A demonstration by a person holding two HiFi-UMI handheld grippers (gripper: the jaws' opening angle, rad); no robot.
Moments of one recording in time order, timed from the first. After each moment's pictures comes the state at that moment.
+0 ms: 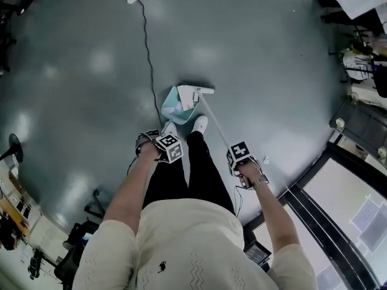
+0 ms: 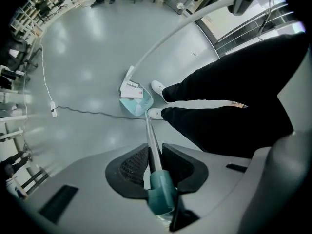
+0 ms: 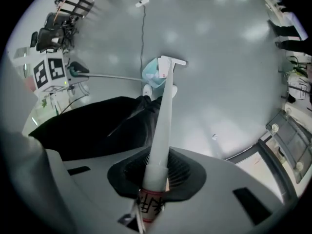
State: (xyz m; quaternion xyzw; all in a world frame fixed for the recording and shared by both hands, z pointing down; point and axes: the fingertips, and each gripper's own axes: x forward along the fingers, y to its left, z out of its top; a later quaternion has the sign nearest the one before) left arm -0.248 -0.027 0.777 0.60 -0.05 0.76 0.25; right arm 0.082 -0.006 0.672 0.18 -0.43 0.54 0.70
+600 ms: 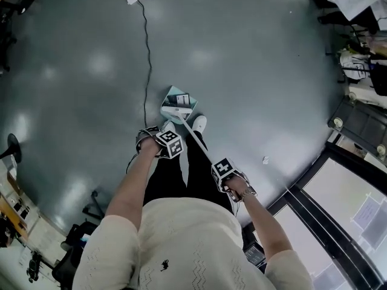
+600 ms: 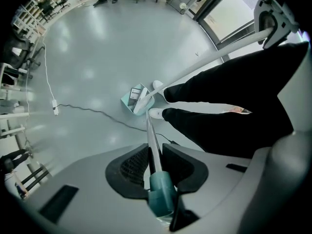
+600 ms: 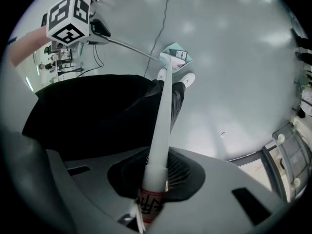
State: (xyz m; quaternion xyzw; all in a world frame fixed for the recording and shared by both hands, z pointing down) left arm -0.248 -0.019 0.782 0.59 -0.07 0.76 0.25; right arm 0.049 0.102 0.663 0.09 -0.43 0.53 0.73
